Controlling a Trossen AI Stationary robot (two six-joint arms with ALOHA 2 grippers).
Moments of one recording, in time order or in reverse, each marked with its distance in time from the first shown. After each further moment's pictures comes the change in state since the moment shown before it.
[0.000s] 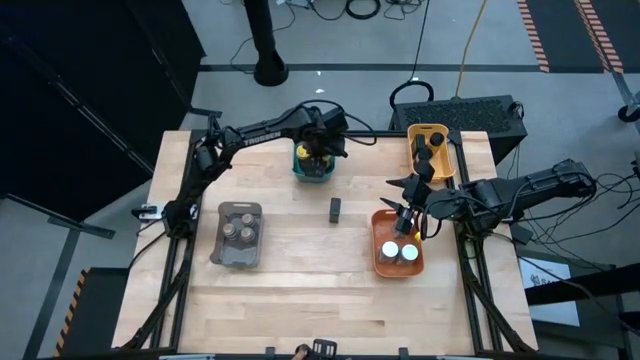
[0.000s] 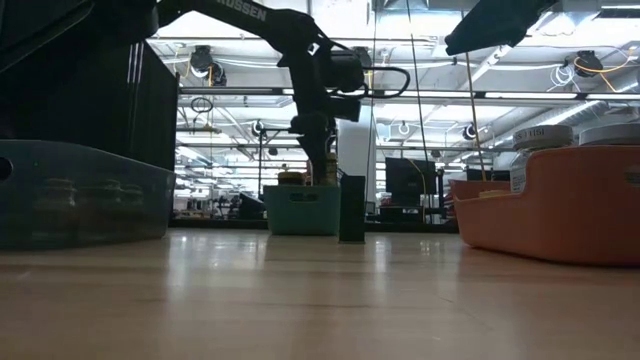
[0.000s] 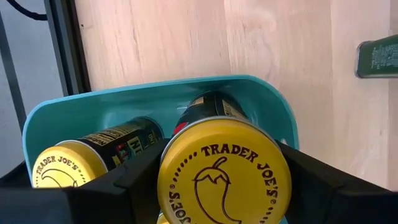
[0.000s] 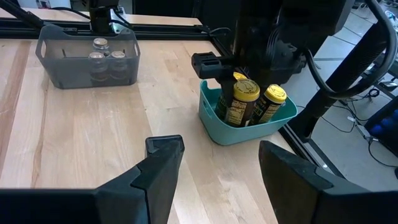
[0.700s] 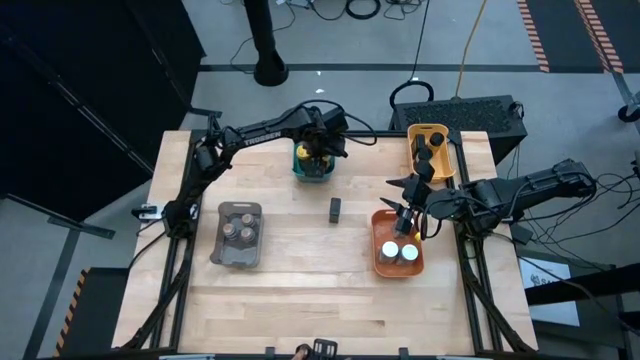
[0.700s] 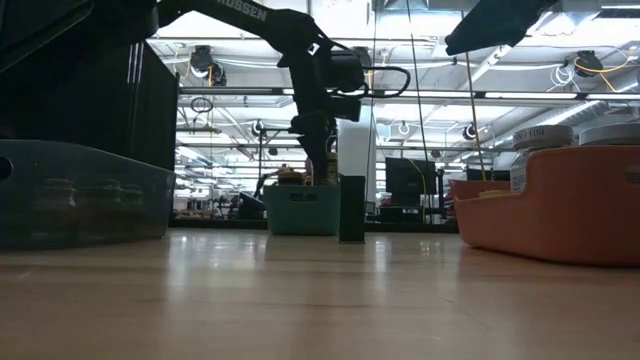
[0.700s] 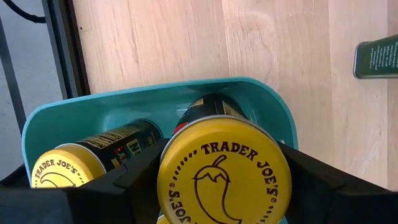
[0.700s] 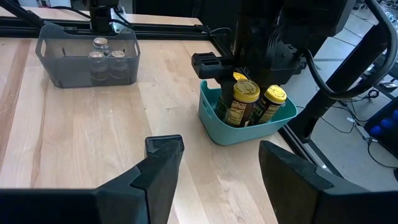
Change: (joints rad) left arm 0.001 0.000 0.000 0.003 0.007 0.007; right arm 0.000 0.000 0.000 0.000 0.000 -0.006
